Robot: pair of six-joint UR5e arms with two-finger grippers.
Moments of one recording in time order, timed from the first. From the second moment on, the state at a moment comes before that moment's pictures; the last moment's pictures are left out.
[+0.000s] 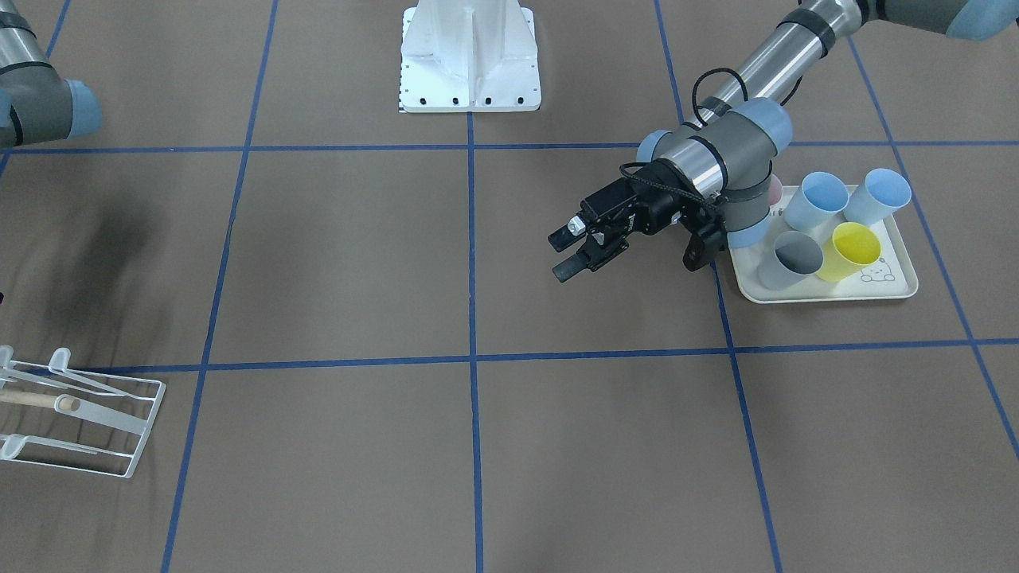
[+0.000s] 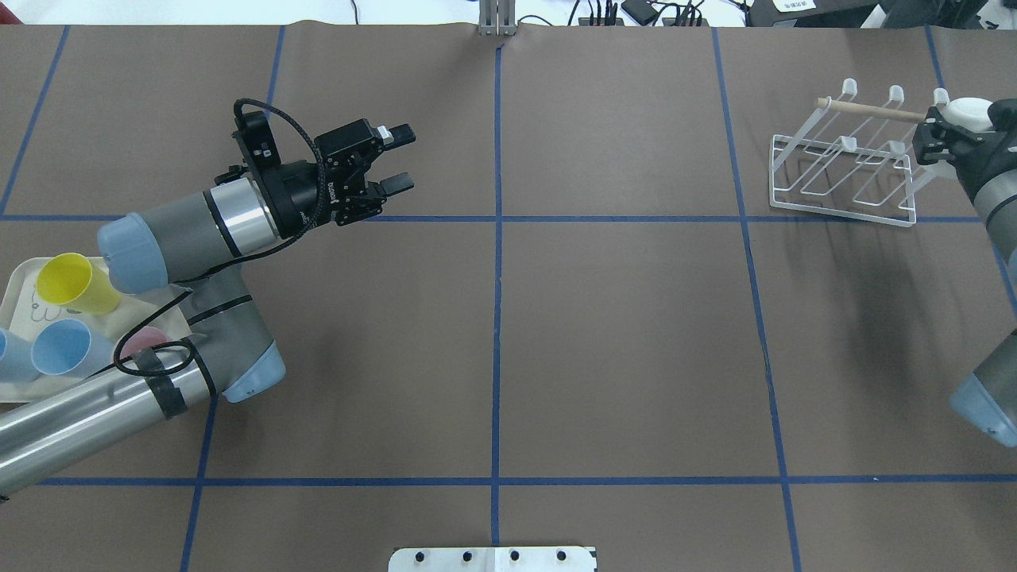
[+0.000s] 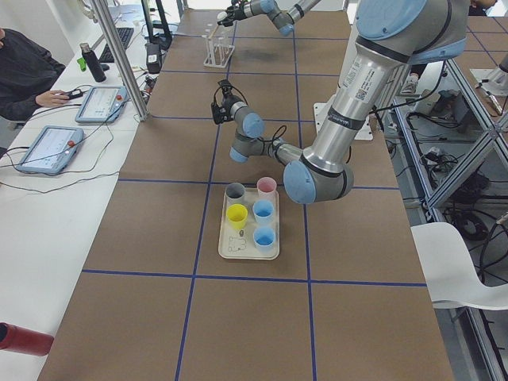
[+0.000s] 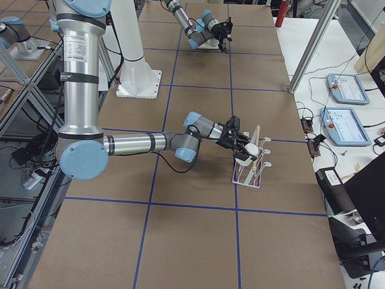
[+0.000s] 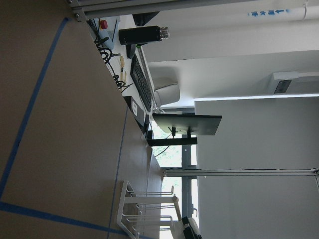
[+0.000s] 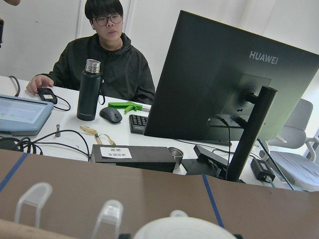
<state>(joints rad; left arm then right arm) -0.64 -2.12 -1.25 -3.43 -1.59 -1.96 0.88 -1.61 1.58 -0.48 1.04 0.83</state>
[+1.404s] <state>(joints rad) -0.63 -2.13 -1.25 -3.43 -1.59 -1.96 0.89 -1.59 1.55 -0.47 1.04 0.80</state>
